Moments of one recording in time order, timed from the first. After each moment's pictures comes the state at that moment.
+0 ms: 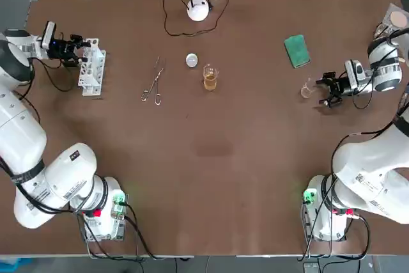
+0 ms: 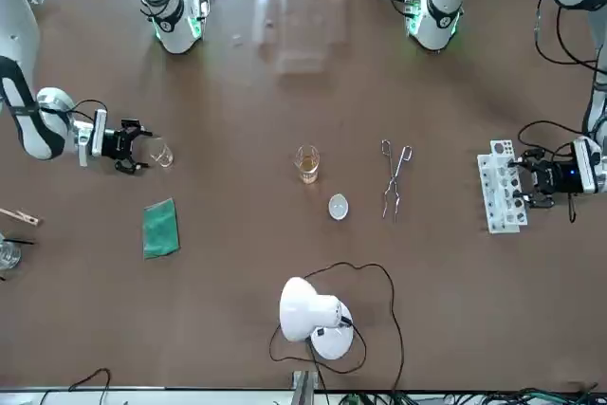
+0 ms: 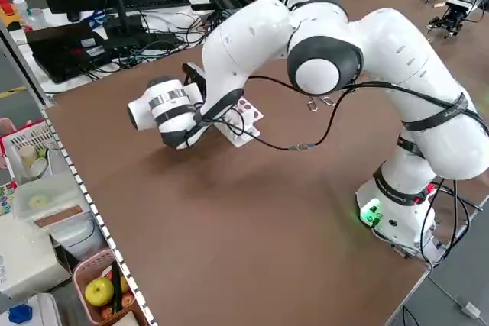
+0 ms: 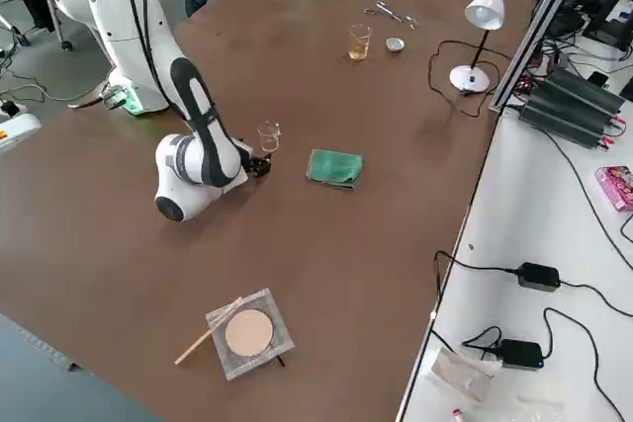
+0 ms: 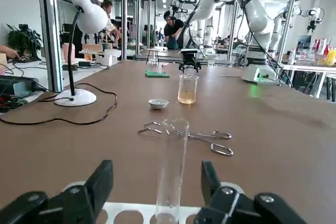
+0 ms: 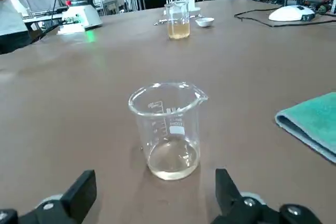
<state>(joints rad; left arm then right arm) 0.69 0.90 -0.05 -1.47 -0.93 1.26 2.46 -0.60 0.65 -0.02 -2.14 0.89 1.73 -2.76</state>
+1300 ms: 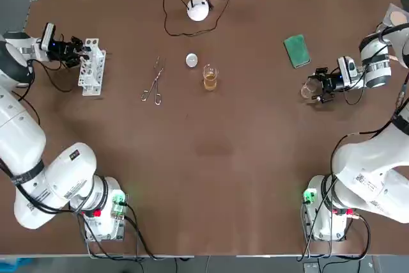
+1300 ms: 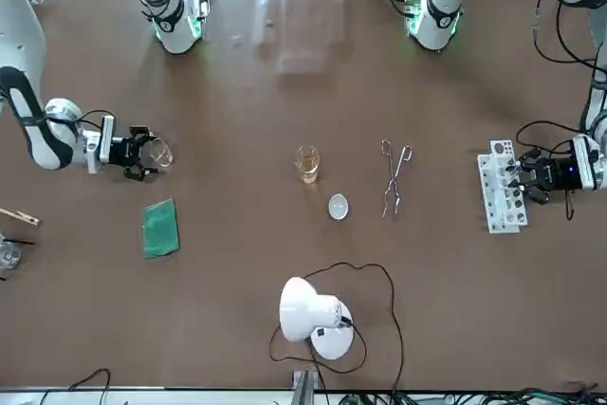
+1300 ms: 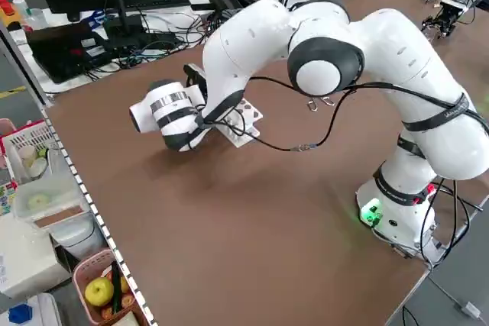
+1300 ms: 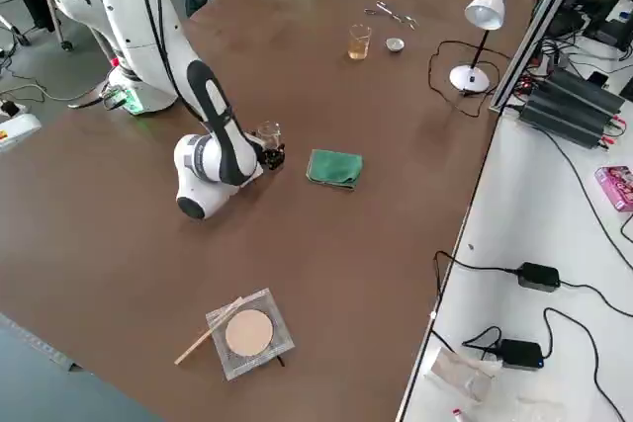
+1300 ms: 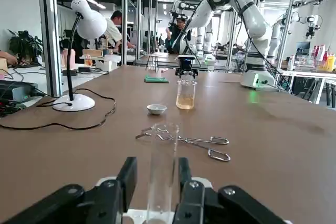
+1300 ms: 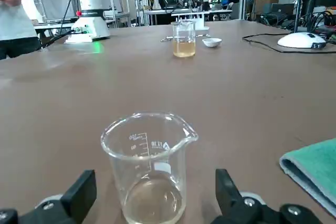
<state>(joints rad) 0.71 0.89 -0.06 -1.49 -0.93 1.25 2.46 -0.57 0.69 0.03 -2.11 0.92 1.70 -2.81</state>
